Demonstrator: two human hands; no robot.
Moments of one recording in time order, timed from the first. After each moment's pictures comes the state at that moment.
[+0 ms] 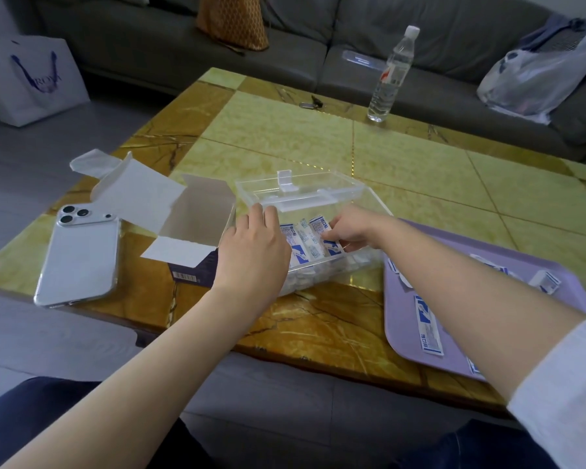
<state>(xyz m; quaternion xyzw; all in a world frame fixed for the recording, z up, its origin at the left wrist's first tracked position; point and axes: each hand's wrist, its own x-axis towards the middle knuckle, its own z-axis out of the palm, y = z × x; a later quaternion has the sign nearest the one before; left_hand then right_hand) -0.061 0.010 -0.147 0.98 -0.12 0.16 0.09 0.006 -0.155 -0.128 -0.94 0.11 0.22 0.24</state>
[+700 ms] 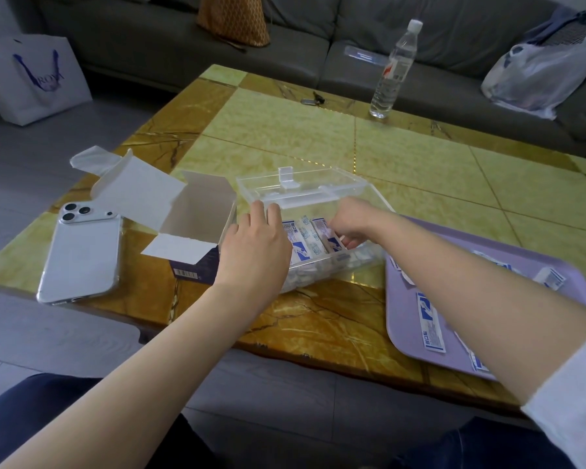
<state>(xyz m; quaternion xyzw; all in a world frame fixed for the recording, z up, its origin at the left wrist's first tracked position) -0.066 0.008 -0.140 0.98 -0.11 0.11 0.10 0.007 -0.148 -0.123 -0.95 0.12 0.20 0.19</state>
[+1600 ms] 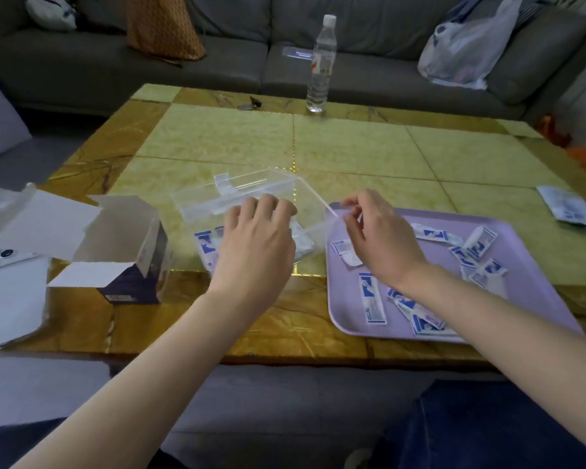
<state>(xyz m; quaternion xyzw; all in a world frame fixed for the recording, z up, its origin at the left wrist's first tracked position) -0.086 -0.065 -0.117 0.93 -0.26 0.21 0.13 -0.097 -0.254 -0.125 -0.96 -0.02 -0.21 0.18</state>
